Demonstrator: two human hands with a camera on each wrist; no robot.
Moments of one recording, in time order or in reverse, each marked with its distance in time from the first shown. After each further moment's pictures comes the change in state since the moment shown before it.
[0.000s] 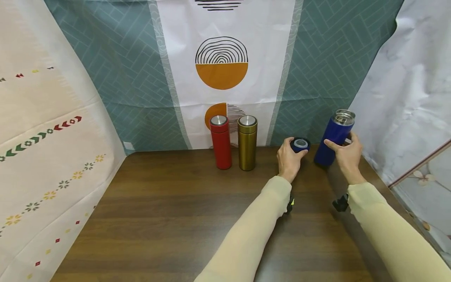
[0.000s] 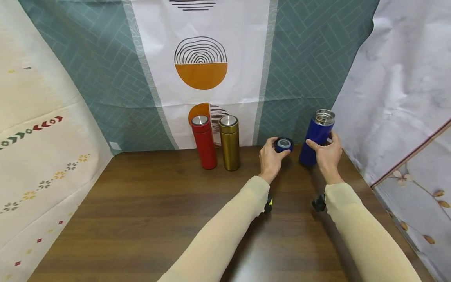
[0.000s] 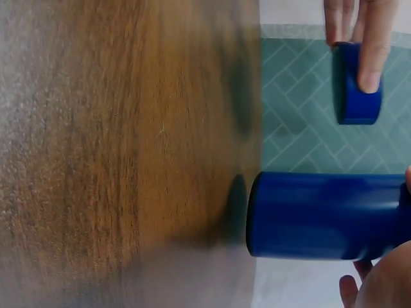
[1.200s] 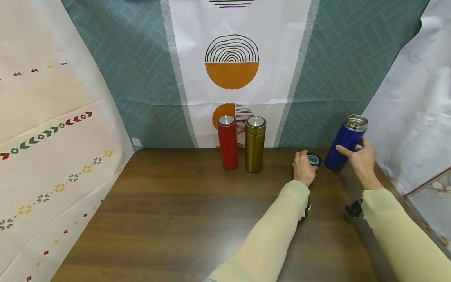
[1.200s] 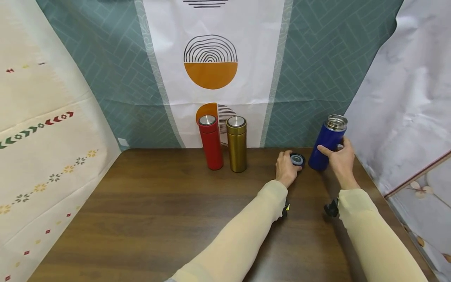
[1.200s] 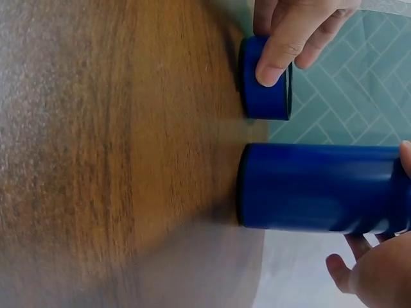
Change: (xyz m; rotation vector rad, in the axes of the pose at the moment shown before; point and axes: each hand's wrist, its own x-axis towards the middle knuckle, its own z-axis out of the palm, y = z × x) left_hand -0.005 -0.010 0.050 0.244 -0.093 -0.135; right_hand 0.018 0.017 -0.009 -0.140 -0.163 0.004
